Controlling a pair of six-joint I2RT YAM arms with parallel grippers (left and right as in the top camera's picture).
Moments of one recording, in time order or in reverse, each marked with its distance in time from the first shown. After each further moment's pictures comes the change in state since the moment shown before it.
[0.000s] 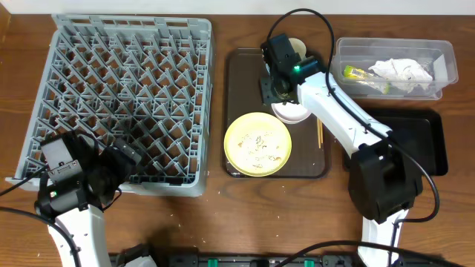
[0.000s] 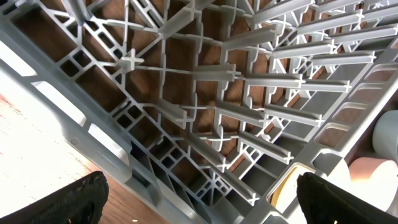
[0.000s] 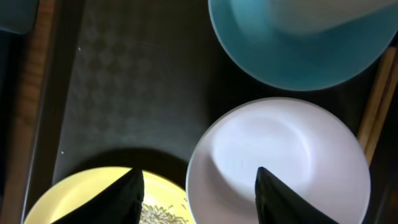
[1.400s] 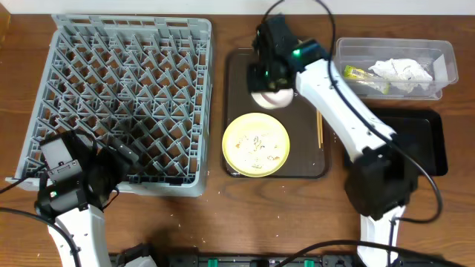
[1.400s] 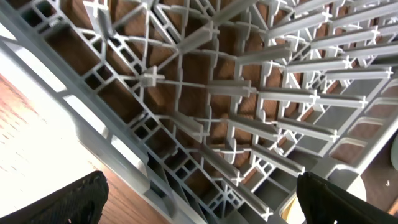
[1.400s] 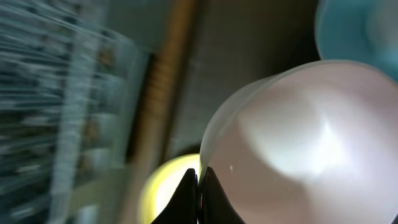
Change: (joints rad) left arm 0.000 0.000 0.000 0.019 -0.075 0.000; right arm 0.013 0.020 0.249 -0.146 -0.284 0.079
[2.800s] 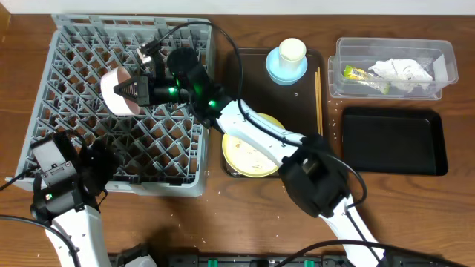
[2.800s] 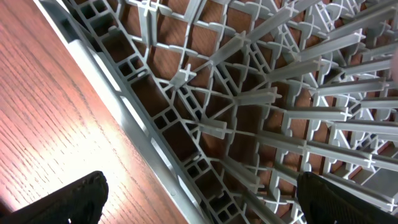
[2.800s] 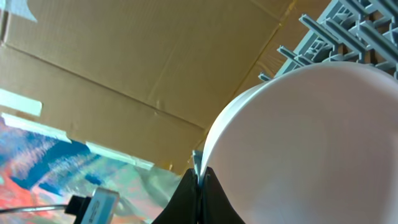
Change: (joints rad) left arm 0.052 0.000 0.001 0.041 -0.200 0.000; right arm 0.346 0.306 0.051 1.217 -0.467 0.634
